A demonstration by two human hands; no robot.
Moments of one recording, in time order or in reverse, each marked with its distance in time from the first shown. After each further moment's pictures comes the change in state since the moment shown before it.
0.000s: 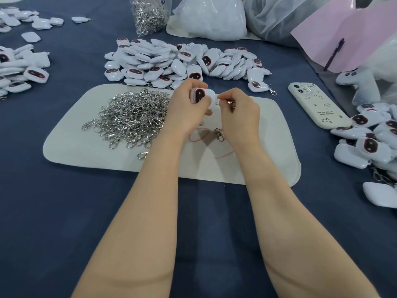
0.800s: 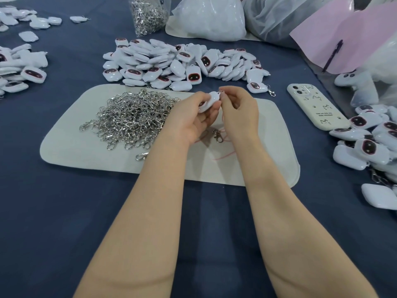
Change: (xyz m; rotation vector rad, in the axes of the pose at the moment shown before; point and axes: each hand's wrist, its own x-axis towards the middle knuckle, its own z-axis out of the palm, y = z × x) left_hand -0.004 0.013 0.010 -0.797 -0.065 -0.553; right_hand 0.005 -0.002 0.002 0.295 -0.002 0.144
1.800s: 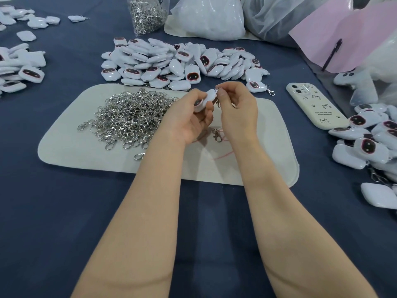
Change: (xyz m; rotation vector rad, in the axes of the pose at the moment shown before) left_hand 0.003 0.000 -0.004 -0.013 -0.026 -0.009; right_hand -0.002 -0.004 0.001 0.020 0.015 -0.070
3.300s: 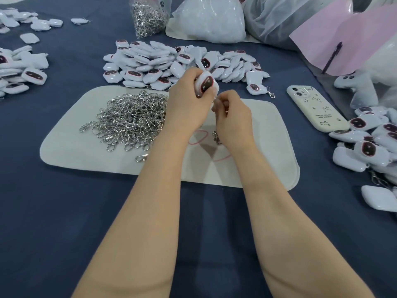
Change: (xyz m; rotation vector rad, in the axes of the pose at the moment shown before) left_hand -0.001 0.008 0.002 1.079 0.175 0.798; right_hand -0.006 0.001 0.001 -0.325 -0.120 -0.097
